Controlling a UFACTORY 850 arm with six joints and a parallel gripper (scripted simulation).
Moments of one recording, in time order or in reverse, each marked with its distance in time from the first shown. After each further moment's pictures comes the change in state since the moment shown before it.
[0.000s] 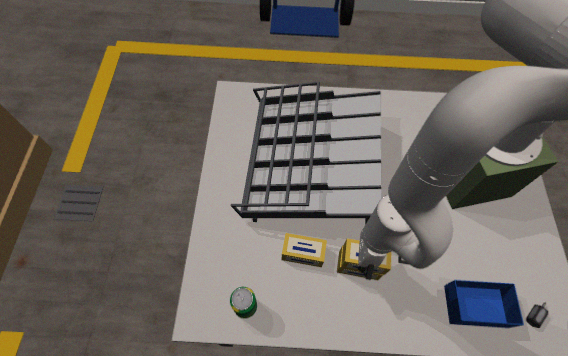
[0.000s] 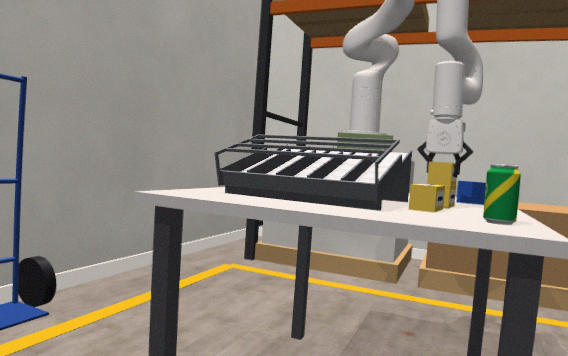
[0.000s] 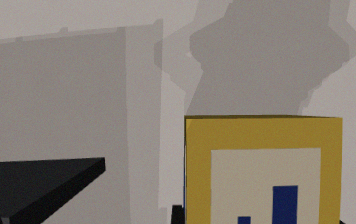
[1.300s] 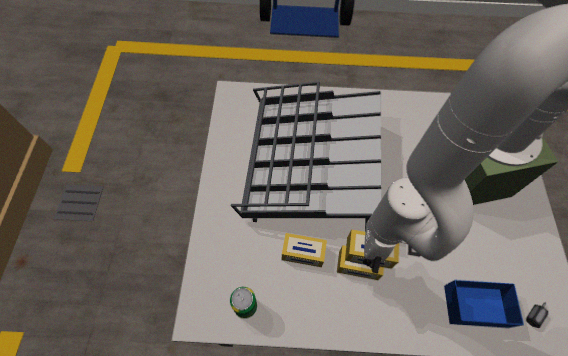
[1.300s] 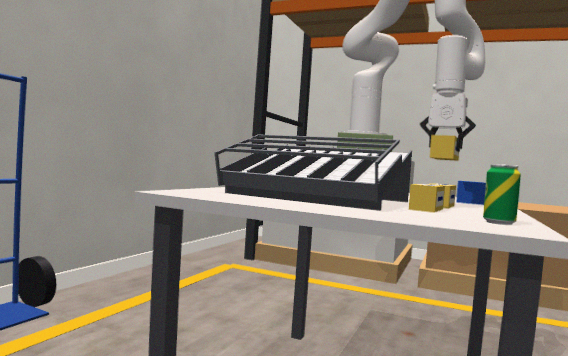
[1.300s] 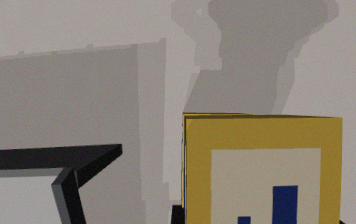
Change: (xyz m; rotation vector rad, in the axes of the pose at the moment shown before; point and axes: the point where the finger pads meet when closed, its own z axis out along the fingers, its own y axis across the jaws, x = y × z) arm -0.001 0.002 -0.075 0.002 -0.008 0.000
